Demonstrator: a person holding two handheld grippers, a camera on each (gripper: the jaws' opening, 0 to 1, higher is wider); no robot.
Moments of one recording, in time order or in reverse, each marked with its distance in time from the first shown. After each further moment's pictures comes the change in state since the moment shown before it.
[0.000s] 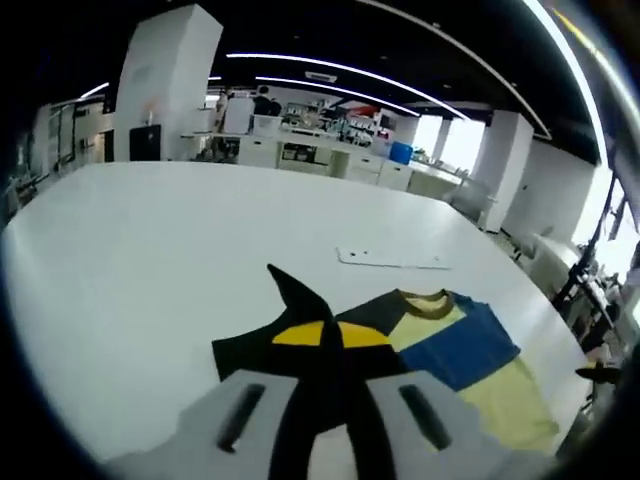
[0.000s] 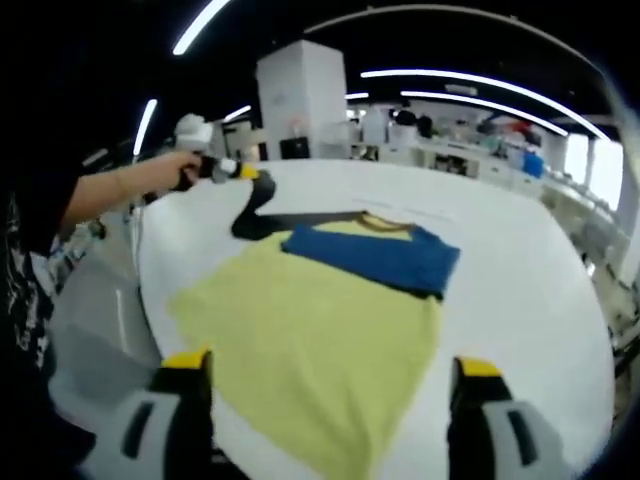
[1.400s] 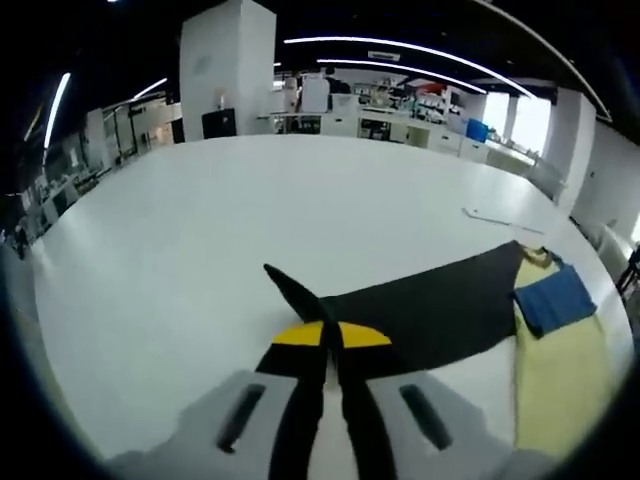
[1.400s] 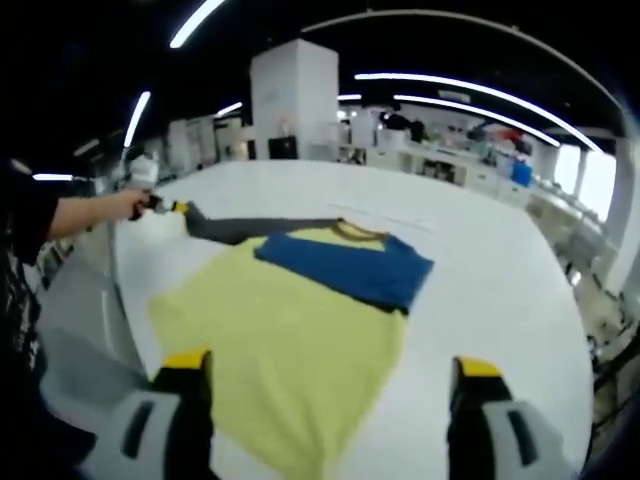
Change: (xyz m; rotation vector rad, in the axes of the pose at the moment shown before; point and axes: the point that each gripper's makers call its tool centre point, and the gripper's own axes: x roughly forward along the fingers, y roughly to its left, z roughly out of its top) left arm -0.079 0.177 -0.062 -0.037 0.071 0.356; right arm -0.004 -0.037 0.015 -0.035 0.001 -0.070
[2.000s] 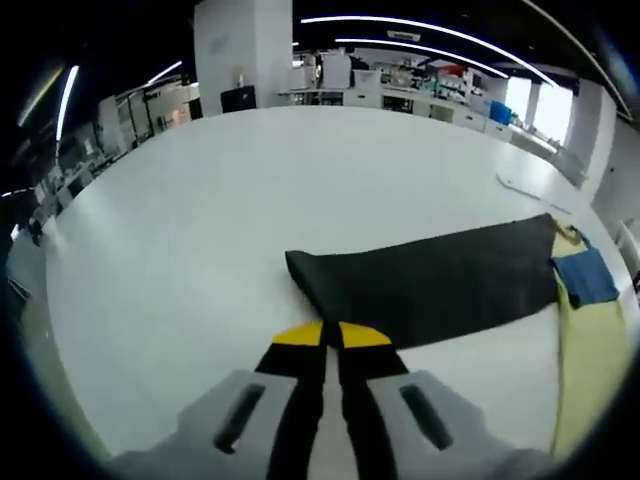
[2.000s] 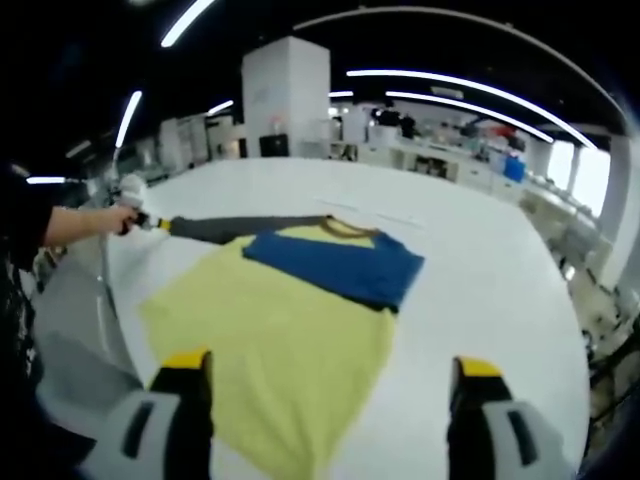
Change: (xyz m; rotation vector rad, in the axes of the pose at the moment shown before) left arm 0.009 0.050 -0.051 -0.013 0.107 0.097; right arm 0.003 -0.010 0.001 0.014 0.015 -0.031
